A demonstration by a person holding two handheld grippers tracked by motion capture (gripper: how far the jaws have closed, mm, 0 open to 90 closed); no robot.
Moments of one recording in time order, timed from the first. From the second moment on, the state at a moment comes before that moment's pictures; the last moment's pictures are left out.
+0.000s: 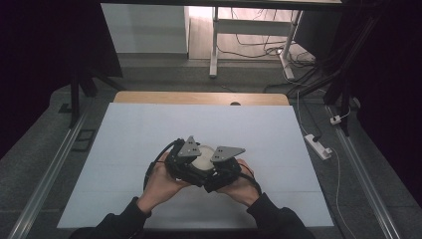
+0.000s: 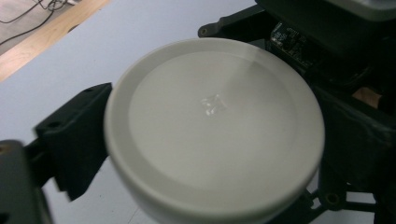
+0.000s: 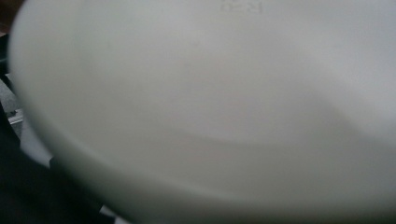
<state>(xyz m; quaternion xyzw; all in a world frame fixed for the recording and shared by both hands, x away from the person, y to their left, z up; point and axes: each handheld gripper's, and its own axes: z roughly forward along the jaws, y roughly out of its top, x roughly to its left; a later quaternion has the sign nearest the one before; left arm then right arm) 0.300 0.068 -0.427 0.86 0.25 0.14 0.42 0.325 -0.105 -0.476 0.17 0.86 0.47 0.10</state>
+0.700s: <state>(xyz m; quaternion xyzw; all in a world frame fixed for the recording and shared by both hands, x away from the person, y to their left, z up) 0.314 0.099 -0.422 0.89 0.10 0.05 0.45 0.318 -0.102 -0.473 0.11 0.87 0.48 0.05</state>
